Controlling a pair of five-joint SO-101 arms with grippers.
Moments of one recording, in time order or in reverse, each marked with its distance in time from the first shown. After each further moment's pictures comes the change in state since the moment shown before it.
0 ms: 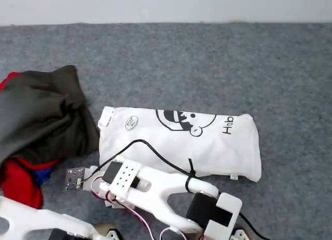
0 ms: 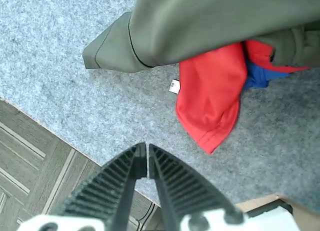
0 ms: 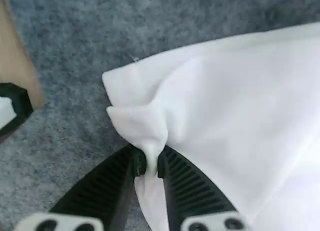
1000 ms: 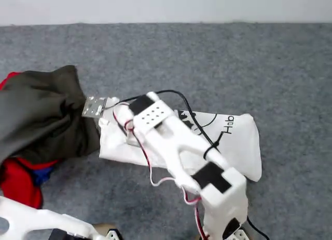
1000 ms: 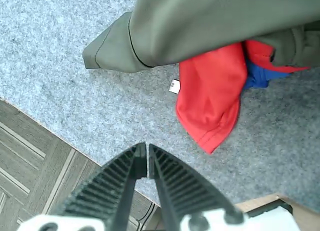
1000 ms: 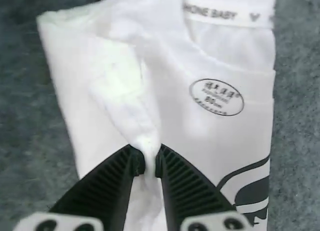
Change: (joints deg) left arm 0.0 0.0 0.0 0.0 0.0; right arm 25.3 9.1 -28.7 7.9 12.8
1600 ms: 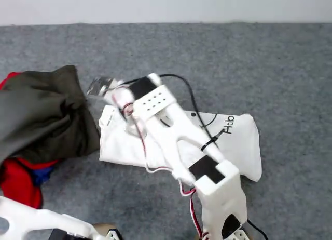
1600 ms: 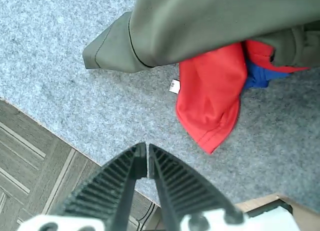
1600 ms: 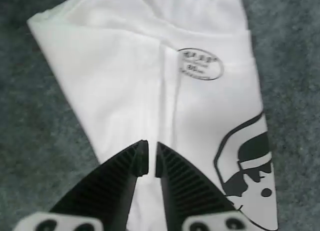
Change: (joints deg) left arm 0.0 0.0 0.0 0.0 0.0; right arm -0.1 4.7 -19.1 22.1 -7.4
